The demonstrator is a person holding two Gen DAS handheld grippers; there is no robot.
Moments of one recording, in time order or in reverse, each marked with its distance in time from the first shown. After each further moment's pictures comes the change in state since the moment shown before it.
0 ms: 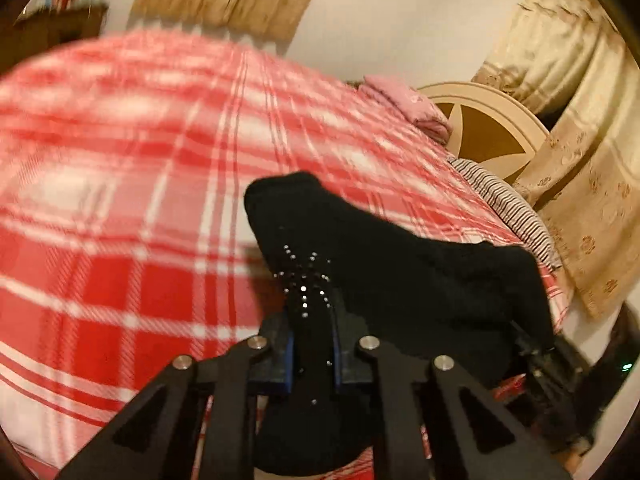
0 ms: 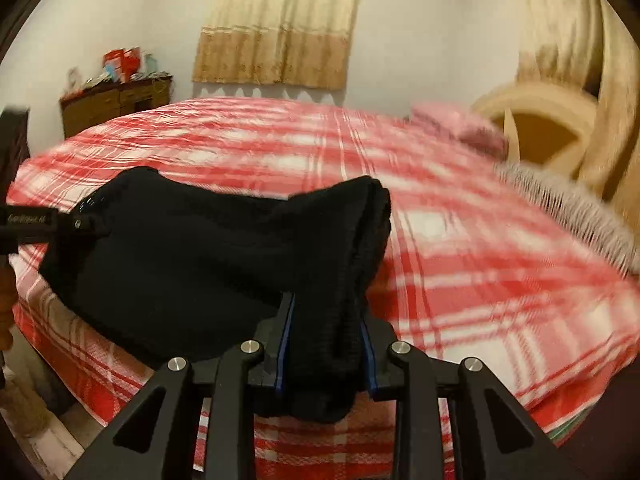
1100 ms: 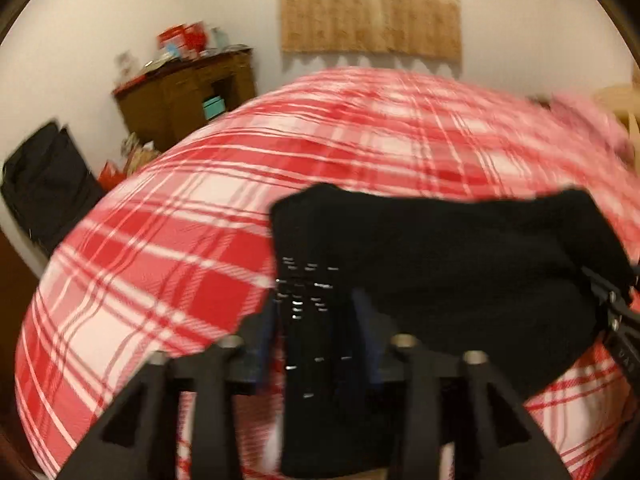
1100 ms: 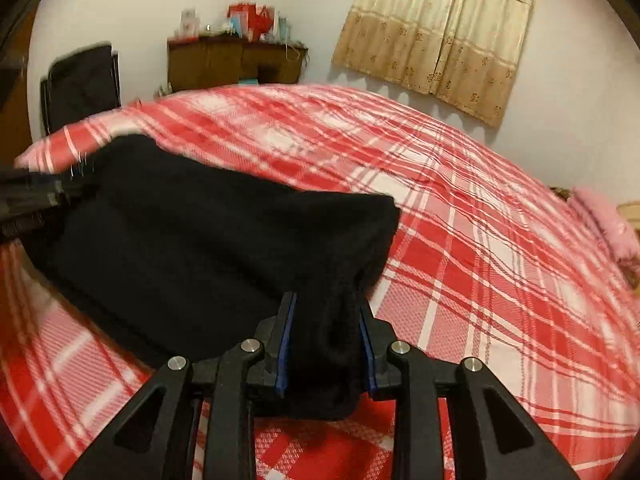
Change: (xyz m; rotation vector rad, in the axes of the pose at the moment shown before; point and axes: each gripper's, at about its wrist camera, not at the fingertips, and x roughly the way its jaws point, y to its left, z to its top) left arm -0.030 0.302 0.152 -0.039 -0.091 0.699; right arm 0.212 0.289 0.175 -0.286 0.044 0.368
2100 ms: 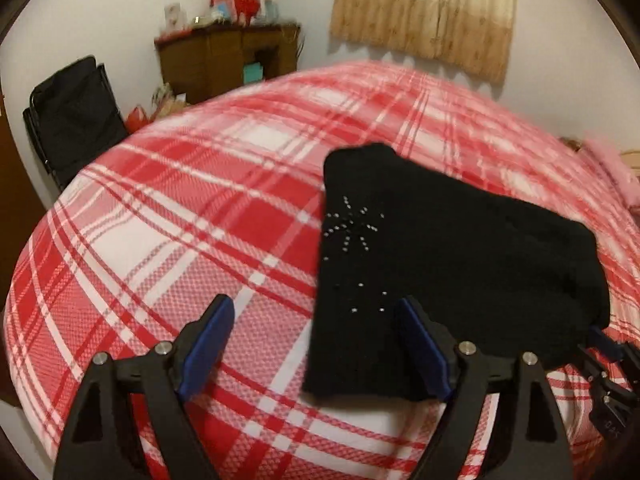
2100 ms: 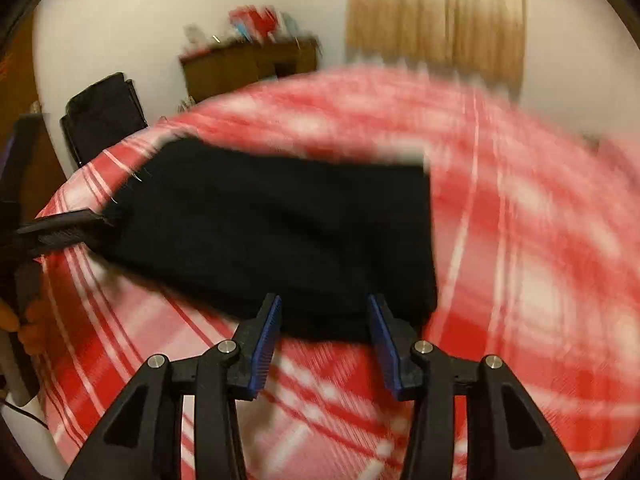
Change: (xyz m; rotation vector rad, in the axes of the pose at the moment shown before) left arm -0.016 0.000 -0.033 -0.146 0.046 0.041; right arm -0.023 -0.009 -0.031 0.161 0.016 0.222
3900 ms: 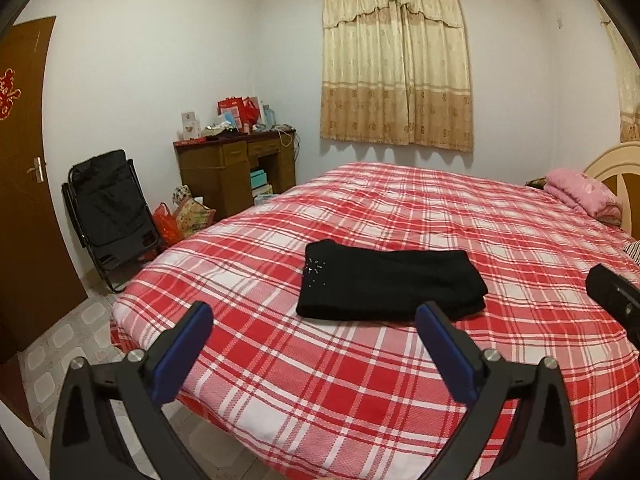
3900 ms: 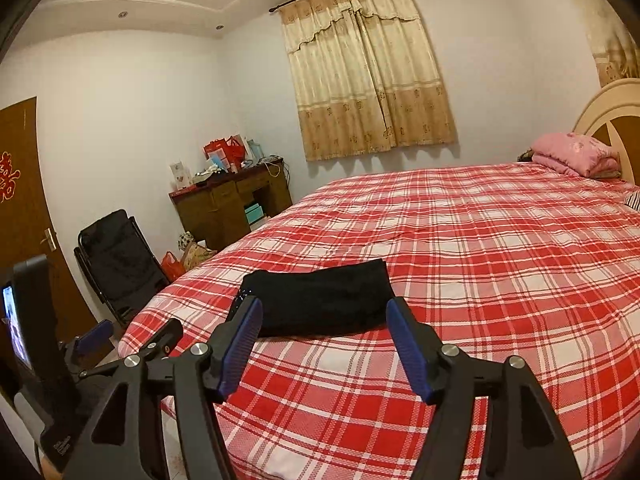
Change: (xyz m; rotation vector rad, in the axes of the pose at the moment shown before) left arm -0.224 -0.034 -0.073 0.066 -0.368 0.045; right arm -0.261 0.080 -0.039 0.227 -0.393 -0.094
